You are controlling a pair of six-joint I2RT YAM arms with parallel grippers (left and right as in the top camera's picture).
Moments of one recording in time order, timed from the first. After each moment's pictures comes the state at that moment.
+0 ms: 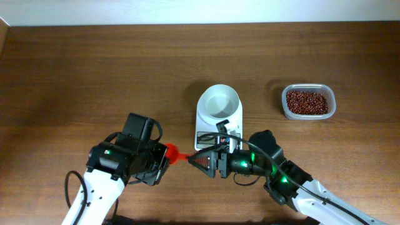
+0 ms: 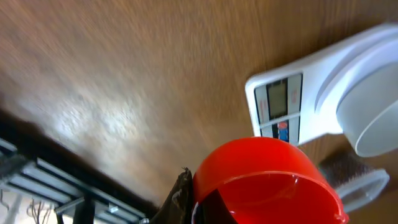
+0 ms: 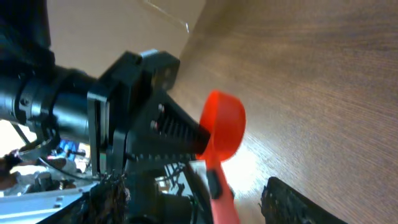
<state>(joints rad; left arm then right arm) -0.31 1.09 0.88 -1.09 0.30 -1.49 0.71 1.17 0.49 0.35 -0.63 0.84</state>
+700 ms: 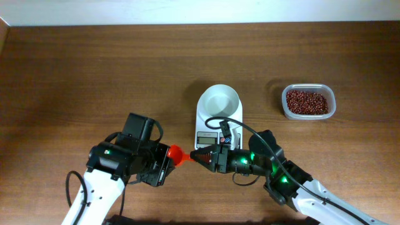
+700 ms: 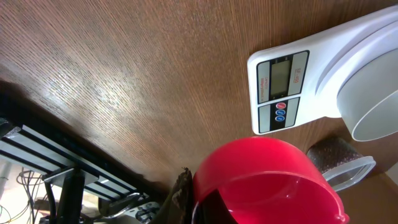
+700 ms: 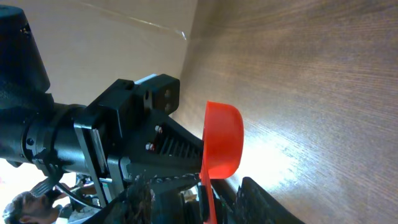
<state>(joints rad) -0.31 1.09 0.88 -1.09 0.39 -1.56 0.71 1.17 0.49 0.35 -0.62 1.07</state>
